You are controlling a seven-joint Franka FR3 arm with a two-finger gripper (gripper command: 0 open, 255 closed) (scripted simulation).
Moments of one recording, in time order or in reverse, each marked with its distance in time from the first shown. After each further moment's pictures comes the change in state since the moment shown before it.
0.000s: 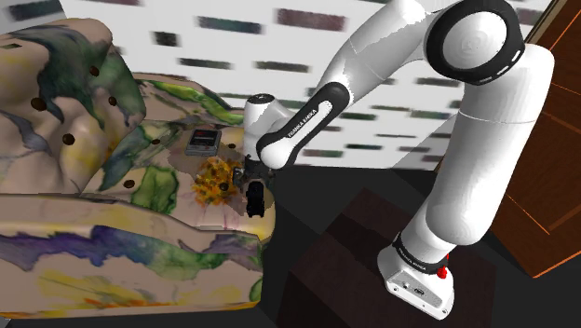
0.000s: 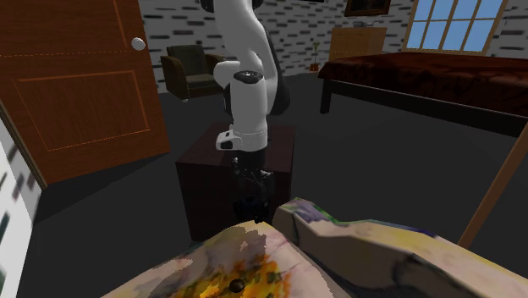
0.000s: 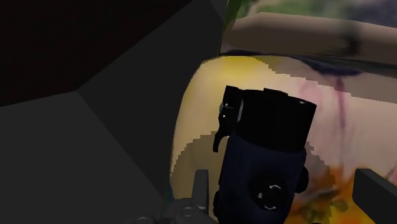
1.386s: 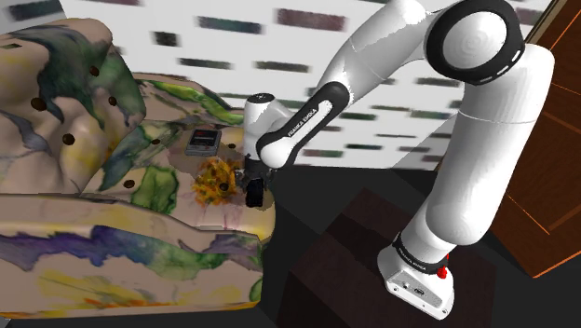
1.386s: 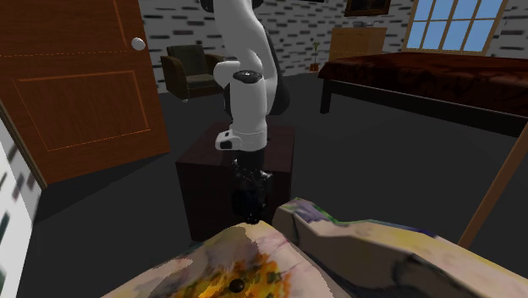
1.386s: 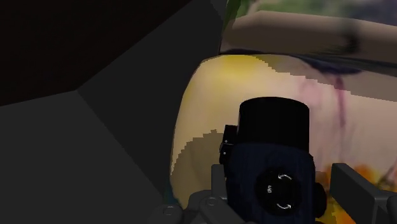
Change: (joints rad) arm -0.002 -0.001 0.000 0.003 0.001 -0.003 -0.002
